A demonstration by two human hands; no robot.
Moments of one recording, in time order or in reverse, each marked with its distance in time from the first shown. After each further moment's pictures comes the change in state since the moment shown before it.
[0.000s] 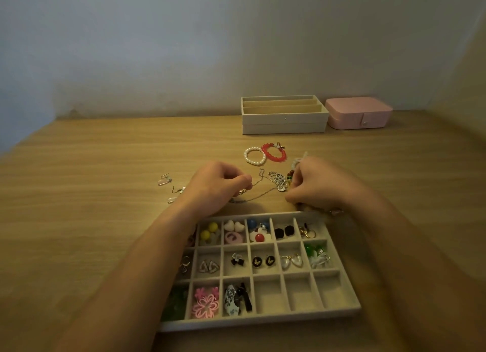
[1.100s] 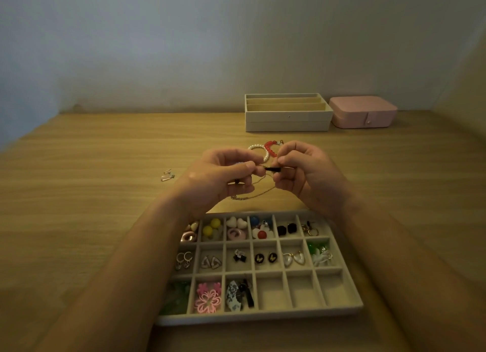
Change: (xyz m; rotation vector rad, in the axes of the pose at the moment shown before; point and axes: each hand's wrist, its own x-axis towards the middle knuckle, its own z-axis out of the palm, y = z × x) left_hand -0.004 -0.002 -0.010 -0.803 -0.216 0.062; right_hand -0.003 -0.019 0.017 1.480 -0.016 -0.253
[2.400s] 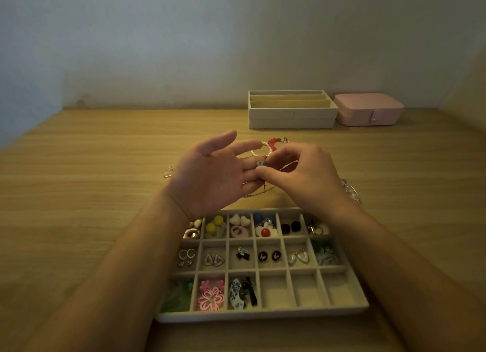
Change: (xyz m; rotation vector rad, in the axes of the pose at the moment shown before) left_hand -0.002 0.001 -0.004 -0.495 -0.290 -0.133; right_hand -0.001 0.016 0.013 -1.011 0.229 -0.336
